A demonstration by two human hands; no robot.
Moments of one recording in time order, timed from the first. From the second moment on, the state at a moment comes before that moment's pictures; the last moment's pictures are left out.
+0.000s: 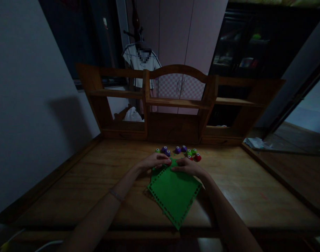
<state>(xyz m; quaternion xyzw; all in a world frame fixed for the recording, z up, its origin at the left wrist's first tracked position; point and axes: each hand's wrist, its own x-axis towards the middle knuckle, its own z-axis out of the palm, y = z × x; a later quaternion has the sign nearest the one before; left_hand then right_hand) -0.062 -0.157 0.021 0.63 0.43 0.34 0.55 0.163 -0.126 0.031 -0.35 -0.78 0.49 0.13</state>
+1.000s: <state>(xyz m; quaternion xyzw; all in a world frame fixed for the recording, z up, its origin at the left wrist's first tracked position) -0.071 -0.150 0.014 0.58 0.42 0.41 0.56 0.167 -0.122 0.025 -0.34 -0.78 0.50 0.11</state>
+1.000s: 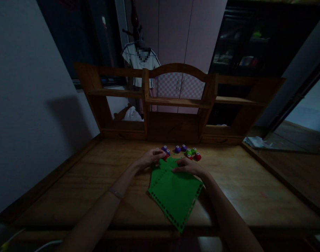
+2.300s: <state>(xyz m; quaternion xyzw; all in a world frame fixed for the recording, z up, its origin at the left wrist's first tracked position) -0.066 -0.139 0.005 0.37 0.34 0.41 0.75 0.152 -0.126 0.022 -0.37 -0.79 0.28 0.40</state>
